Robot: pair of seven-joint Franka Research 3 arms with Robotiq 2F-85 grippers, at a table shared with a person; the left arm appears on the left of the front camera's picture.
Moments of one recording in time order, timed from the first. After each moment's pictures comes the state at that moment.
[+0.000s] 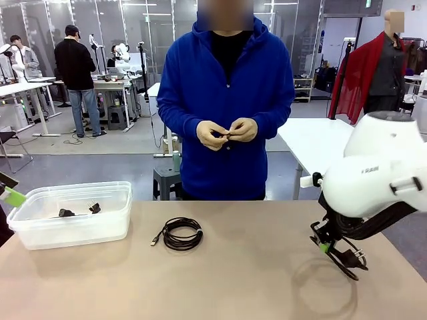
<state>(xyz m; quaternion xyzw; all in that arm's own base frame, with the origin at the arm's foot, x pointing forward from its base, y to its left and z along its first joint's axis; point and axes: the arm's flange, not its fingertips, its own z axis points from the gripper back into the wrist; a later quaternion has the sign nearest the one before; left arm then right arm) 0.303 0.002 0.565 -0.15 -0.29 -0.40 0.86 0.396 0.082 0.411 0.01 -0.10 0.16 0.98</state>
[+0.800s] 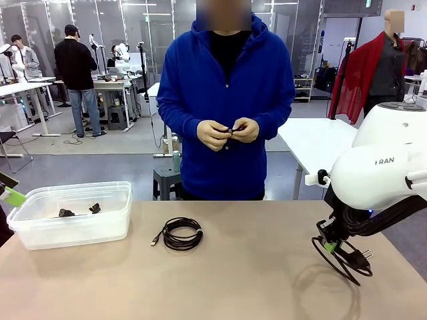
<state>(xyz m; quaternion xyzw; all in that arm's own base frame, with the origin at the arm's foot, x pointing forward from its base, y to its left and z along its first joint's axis) 0.303 0.002 0.565 -0.15 -0.29 -0.40 0.86 0.391 0.076 0.417 0.02 -0.09 0.16 0.98</state>
